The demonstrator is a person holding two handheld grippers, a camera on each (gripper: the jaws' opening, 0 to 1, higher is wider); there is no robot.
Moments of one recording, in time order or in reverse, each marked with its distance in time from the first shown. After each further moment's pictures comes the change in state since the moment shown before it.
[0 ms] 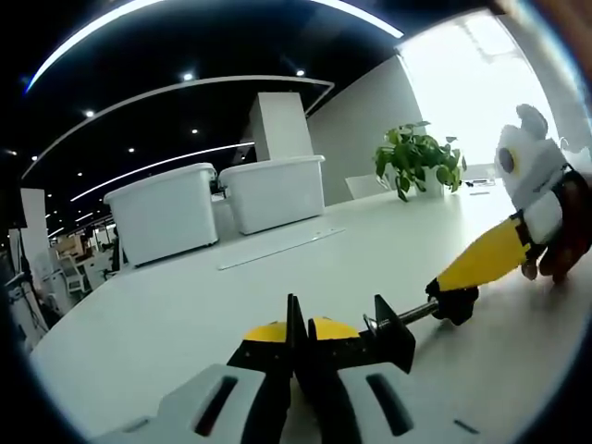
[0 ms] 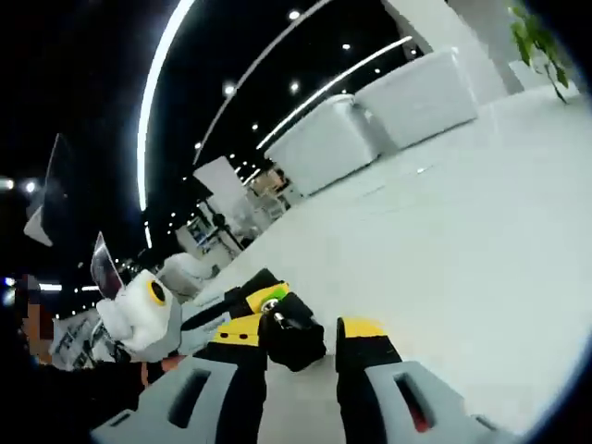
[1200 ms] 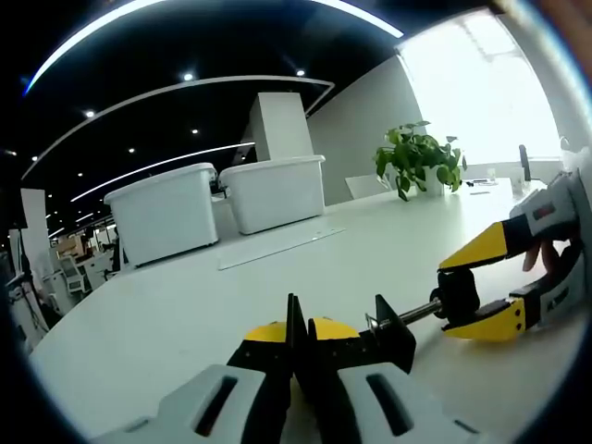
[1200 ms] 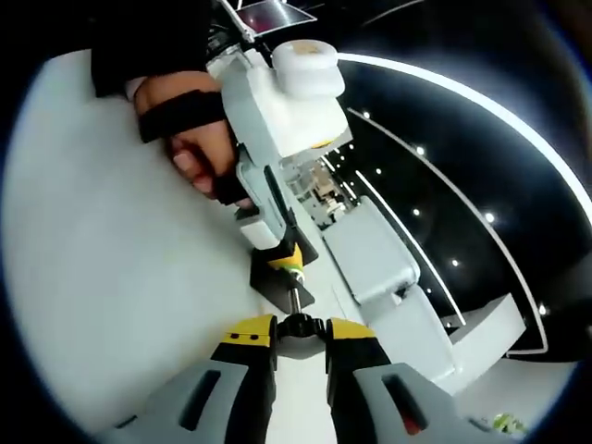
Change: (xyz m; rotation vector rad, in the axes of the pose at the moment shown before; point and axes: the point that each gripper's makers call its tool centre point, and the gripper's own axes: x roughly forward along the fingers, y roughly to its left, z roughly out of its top) left arm 0.003 0.002 -0.003 0.003 -0.002 -0.004; right arm -0.019 0.054 -0.023 -1.753 -0.126 -0.138
